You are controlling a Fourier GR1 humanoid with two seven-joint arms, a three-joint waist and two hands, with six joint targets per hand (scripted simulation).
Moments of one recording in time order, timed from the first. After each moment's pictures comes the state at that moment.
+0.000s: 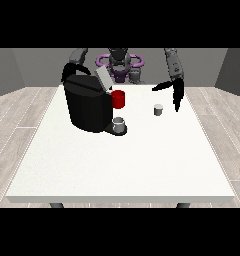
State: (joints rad) left arm -0.46 0.39 0.18 -0.95 -0.14 -0.15 -0.11; right arm -0.16 -0.03 -0.03 -1.54 -0.02 -0.11 -0.07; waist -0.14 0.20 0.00
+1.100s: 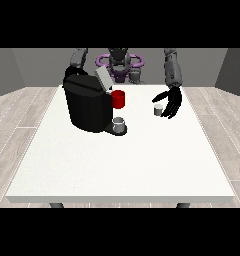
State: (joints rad) left arm -0.55 0.41 0.07 -0.67 -0.42 -0.02 -0.20; right arm -0.22 -0.02 -0.01 -1.45 0.03 -0.16 -0.03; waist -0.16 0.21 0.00
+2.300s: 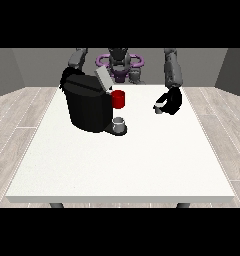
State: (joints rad) left arm -0.66 0.43 0.05 -0.54 -0.59 0.12 -0.33; right arm -0.22 -0.02 -0.05 -1.43 -0.02 -0.15 -0.04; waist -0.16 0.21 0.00
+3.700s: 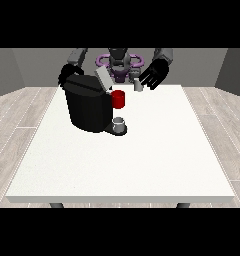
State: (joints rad) left arm -1.01 0.47 0.09 -0.64 -0.58 -0.12 -0.19; right arm -0.25 -0.02 -0.01 -1.36 -0.02 -0.13 -0.06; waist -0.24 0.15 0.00
